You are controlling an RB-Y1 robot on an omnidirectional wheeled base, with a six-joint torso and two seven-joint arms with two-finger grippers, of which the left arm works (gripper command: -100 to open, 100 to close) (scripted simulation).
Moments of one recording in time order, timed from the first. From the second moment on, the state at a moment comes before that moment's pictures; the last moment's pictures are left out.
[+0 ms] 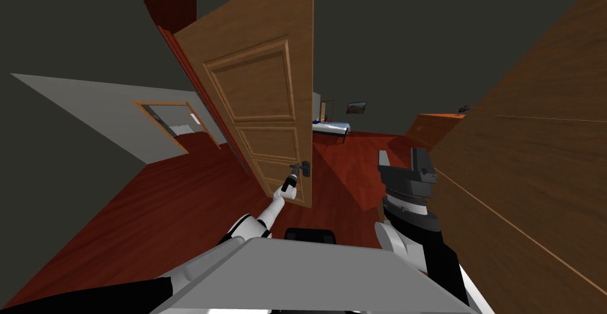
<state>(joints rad) -0.42 0.06 -0.23 -0.77 0.35 -0.42 -0.18</state>
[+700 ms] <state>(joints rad) -0.43 0.07 -0.15 -0.76 0.36 -0.42 -0.20</state>
